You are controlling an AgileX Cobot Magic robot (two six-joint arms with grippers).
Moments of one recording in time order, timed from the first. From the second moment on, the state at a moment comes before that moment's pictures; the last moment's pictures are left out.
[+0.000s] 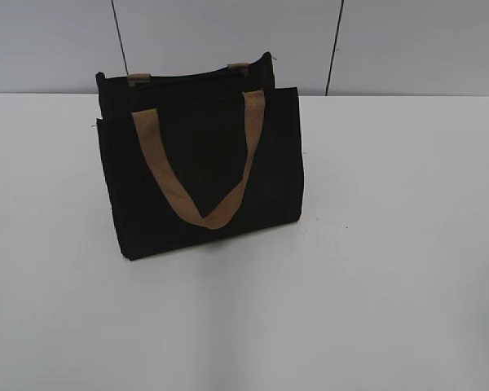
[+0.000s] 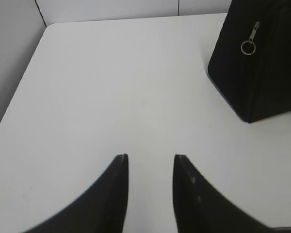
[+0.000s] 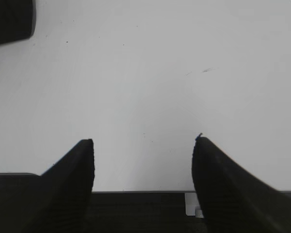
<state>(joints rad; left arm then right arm) -0.06 0.00 -0.54 0.01 1.07 0.06 -0.03 0.11 -0.47 0.08 1.09 -0.07</state>
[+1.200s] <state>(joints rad) -0.16 0.97 -0.42 -0.03 -0.10 0.06 -0.03 0.11 -0.47 0.08 1.09 -0.07</state>
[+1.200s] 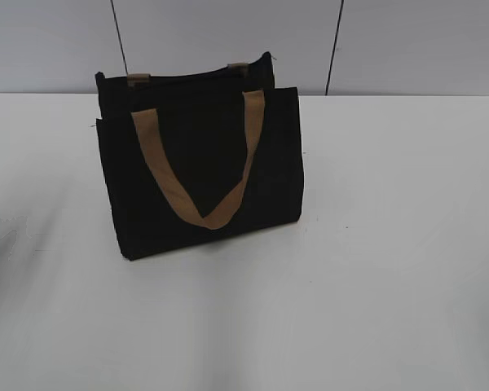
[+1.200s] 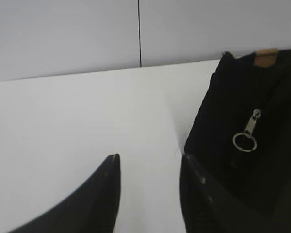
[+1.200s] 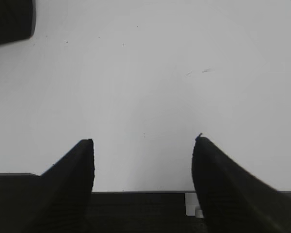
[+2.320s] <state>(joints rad) -0.17 1.94 -0.52 0.45 -0.95 -0.19 -0.03 0.11 -0.47 0.08 1.09 -0.07</state>
